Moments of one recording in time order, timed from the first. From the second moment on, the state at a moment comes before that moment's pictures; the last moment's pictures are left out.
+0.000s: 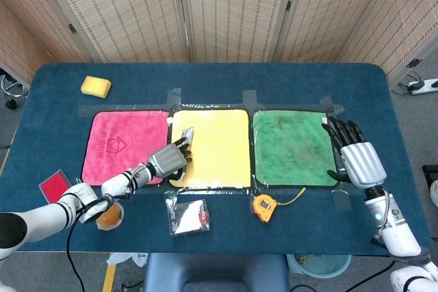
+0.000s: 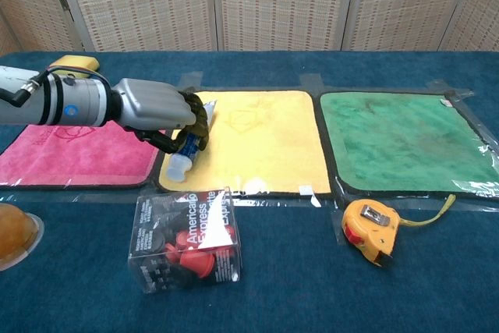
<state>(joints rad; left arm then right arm) -1.08 -1.52 0.03 -1.11 1.59 0.60 0.11 0.39 -1.15 0.12 -1.60 -1.43 1.26 -0.06</state>
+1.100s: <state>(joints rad) -0.93 -1.38 -0.02 -1.16 1.44 0.72 -0.01 0.38 -1.16 0.13 -1.60 -1.45 1.28 -0.04</state>
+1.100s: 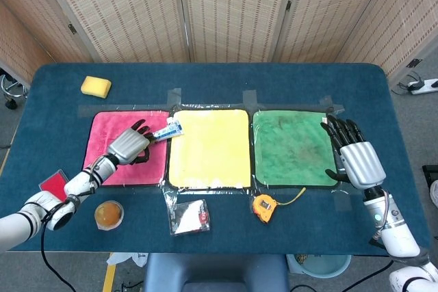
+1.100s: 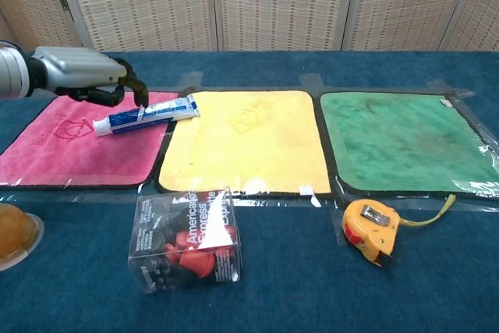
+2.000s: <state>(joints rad) -1.11 -1.56 -0.12 -1.05 1.14 0.48 0.25 0.36 -1.15 0.13 -1.59 -1.44 1.28 -0.02</state>
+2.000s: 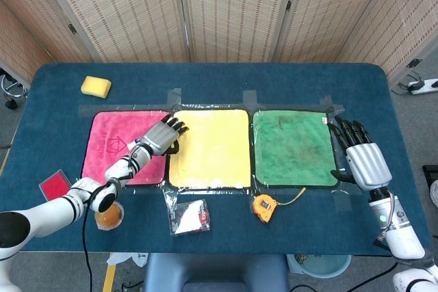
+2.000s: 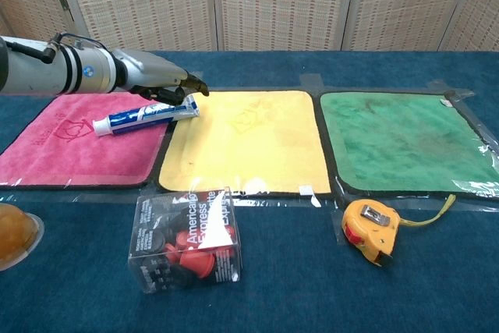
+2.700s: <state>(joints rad) -1.17 -1.65 -0.07 -0.88 0.99 0.42 0.39 0.35 -1.15 0.13 -1.58 -1.43 1.29 -0.02</state>
